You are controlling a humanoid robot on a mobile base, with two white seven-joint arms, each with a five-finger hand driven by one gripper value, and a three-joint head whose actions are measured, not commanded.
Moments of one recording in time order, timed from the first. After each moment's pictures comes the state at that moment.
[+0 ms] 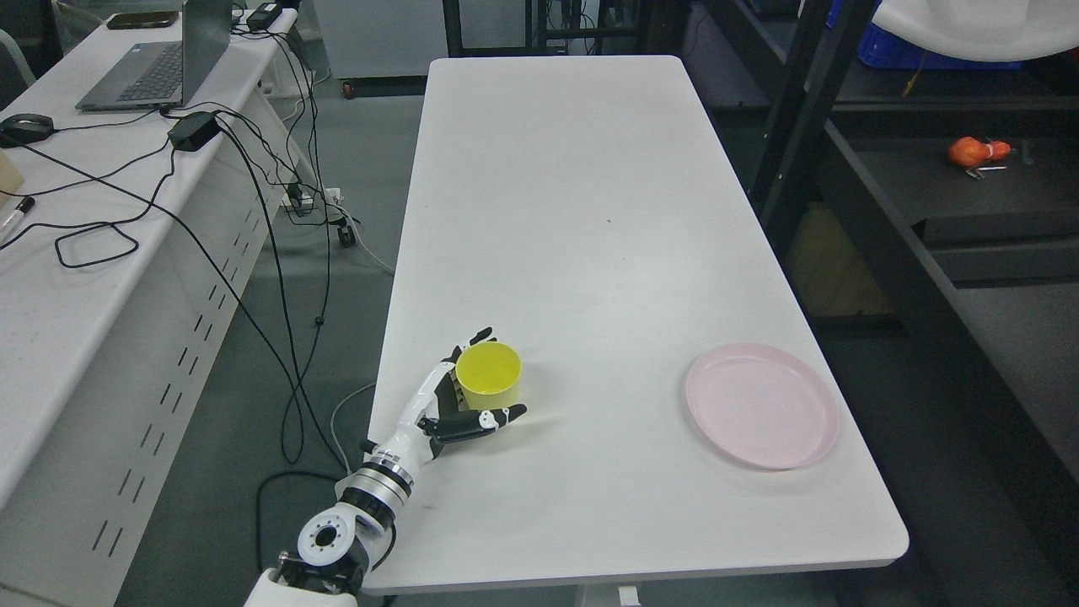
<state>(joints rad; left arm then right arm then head) -0.34 0.03 -0.20 -1.23 0.22 -0.09 -0.25 0.00 0.00 0.00 -0.24 0.00 0.09 -0.12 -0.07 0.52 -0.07</state>
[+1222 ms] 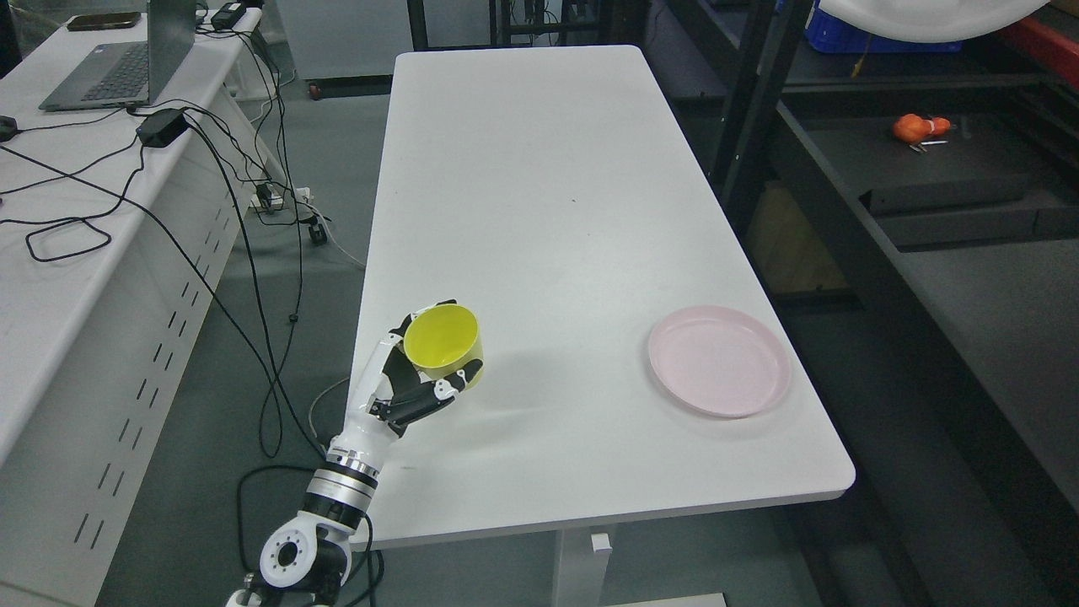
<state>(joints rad) -0.25 0.00 -0.07 -1.43 0.28 -0.20 -0.25 0.00 0.00 0.00 -0.24 0.00 0.09 -0.12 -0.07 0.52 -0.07</state>
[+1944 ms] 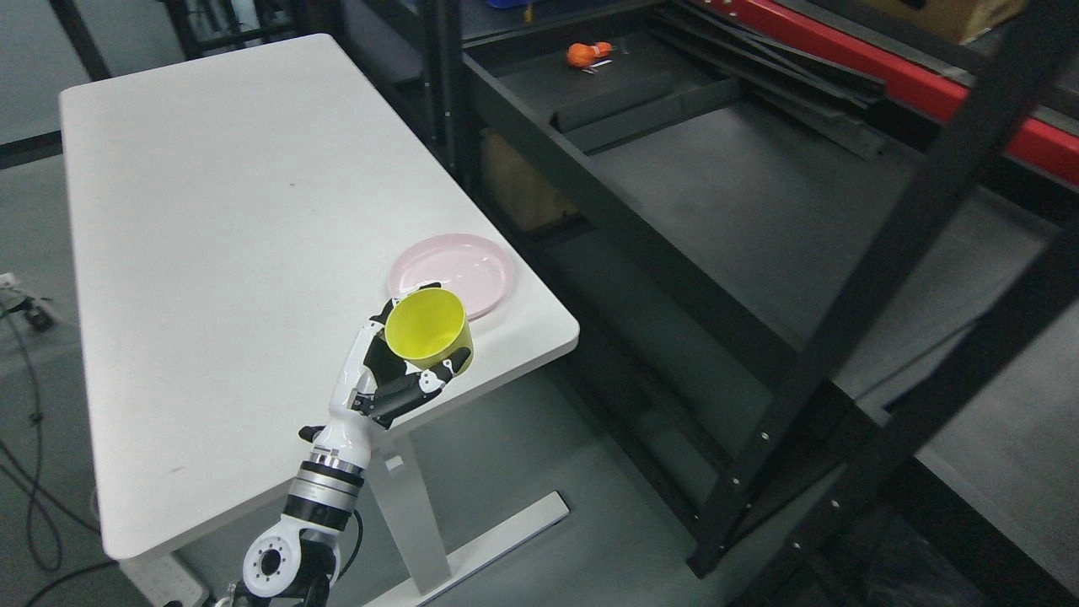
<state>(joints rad) -0.22 0.00 -0.05 -1.54 0.28 -0.21 -0.25 0.00 0.00 0.00 -0.24 0.00 0.09 -0.12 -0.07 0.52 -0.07</state>
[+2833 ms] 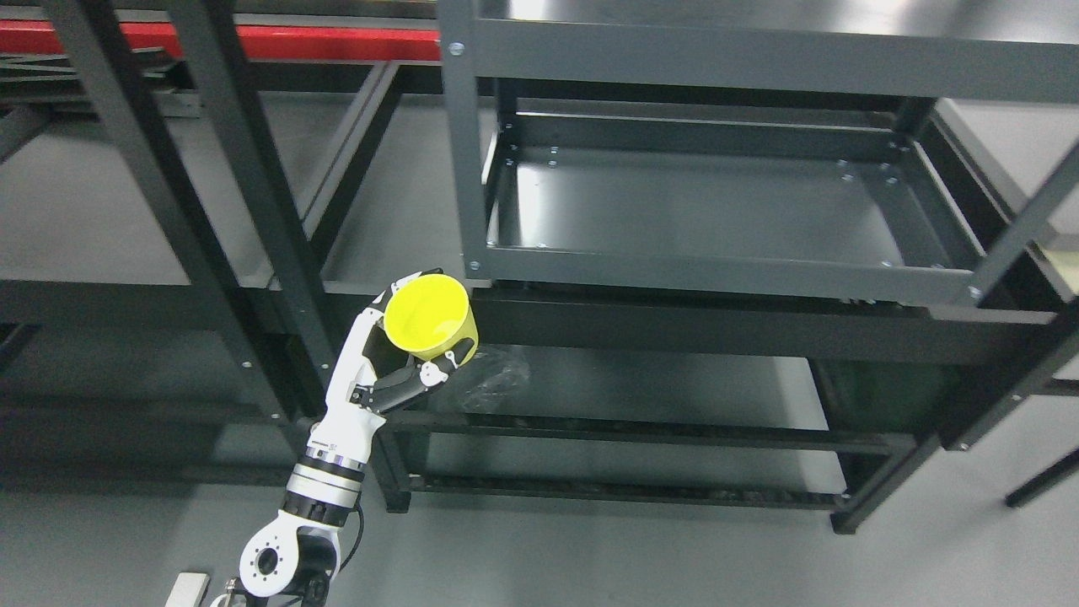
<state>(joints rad) -0.21 0.00 -0.06 -1.60 0.28 -0.22 -0.25 0.00 0.00 0.00 -0.24 0.00 0.09 -0.12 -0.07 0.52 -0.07</state>
